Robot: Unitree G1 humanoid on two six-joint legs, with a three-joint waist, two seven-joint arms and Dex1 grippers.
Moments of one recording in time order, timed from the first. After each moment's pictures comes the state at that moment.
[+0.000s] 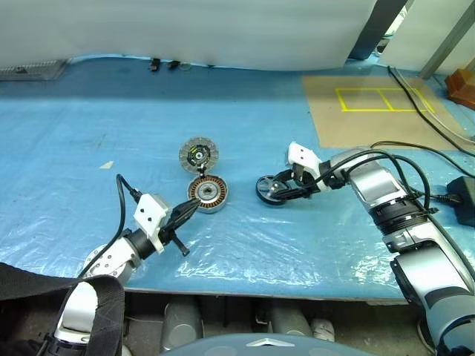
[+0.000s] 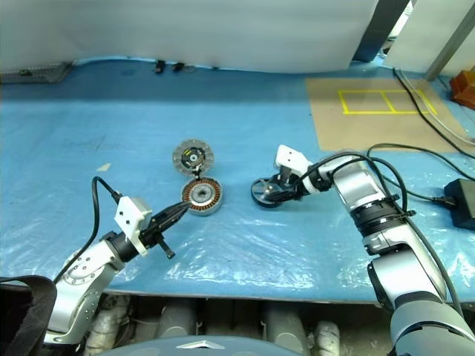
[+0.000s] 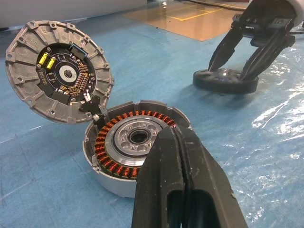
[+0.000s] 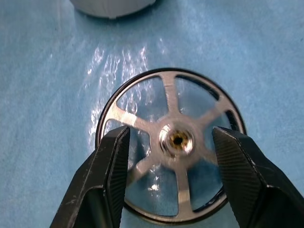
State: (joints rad) left arm 0.17 0.42 0.00 -0.42 -0.31 0.16 -0.63; right arm -0.75 -0.62 0.36 0.37 0.00 0.38 1.29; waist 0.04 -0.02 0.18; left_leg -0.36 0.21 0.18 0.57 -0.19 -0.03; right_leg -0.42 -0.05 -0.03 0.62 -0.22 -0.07
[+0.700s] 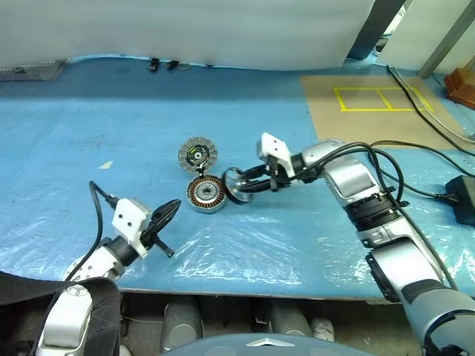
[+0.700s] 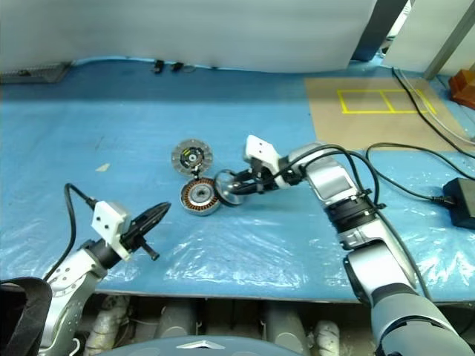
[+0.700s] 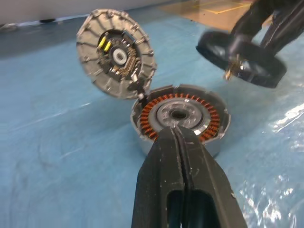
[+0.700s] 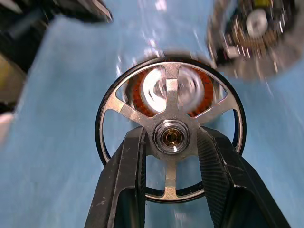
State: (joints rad) left arm 0.30 0.43 0.12 -0.46 -0.33 0.15 -0.58; right arm -0.81 -0.41 0.33 0.17 0.15 0.55 1.29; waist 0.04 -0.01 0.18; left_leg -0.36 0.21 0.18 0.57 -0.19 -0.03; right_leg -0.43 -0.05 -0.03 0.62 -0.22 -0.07
